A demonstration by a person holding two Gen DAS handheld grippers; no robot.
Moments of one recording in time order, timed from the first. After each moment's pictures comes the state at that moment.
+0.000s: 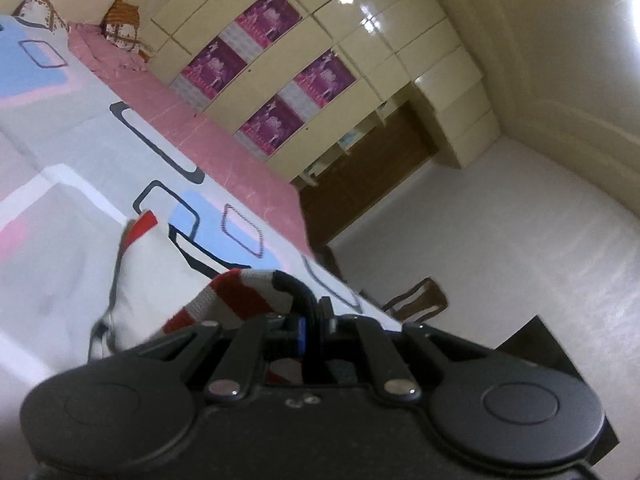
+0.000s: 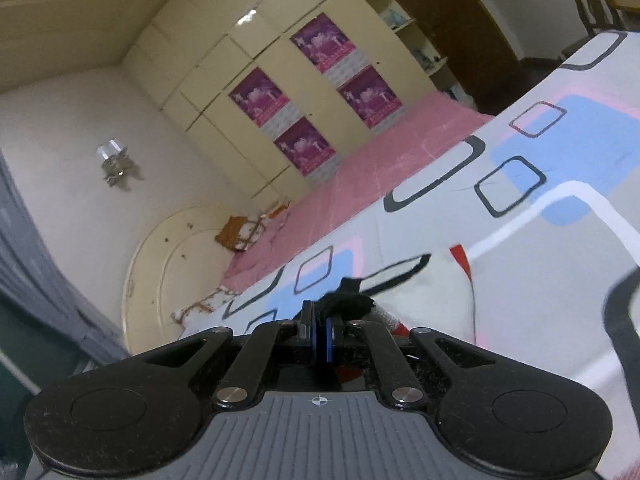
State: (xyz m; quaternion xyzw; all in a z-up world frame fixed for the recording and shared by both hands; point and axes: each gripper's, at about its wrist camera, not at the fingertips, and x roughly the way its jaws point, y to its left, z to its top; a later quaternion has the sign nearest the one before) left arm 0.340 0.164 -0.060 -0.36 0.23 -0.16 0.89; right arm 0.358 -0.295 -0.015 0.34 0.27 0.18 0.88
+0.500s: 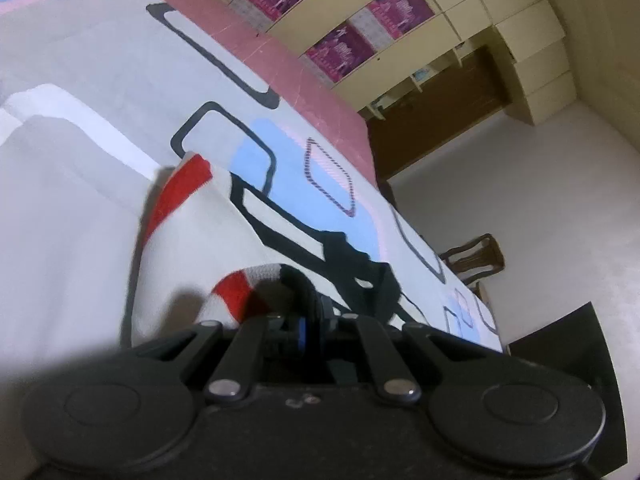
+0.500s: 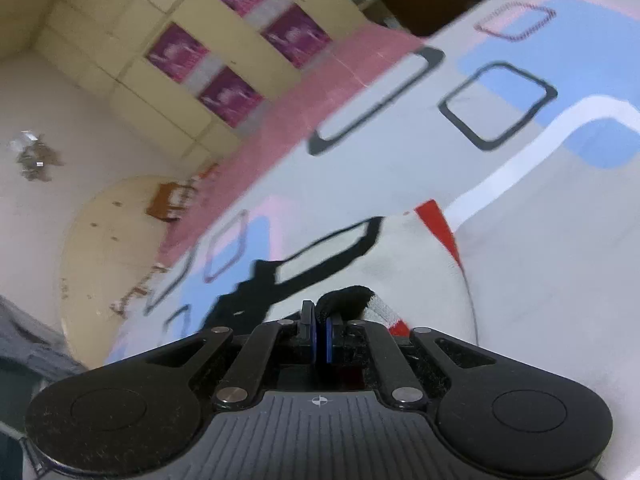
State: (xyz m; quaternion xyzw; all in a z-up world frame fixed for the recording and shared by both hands) left arm 0.476 0.182 -0.140 -0.37 0.36 -0.12 0.85; right arm 0.507 -0.273 -0.122 0.36 0.39 0.11 0.84
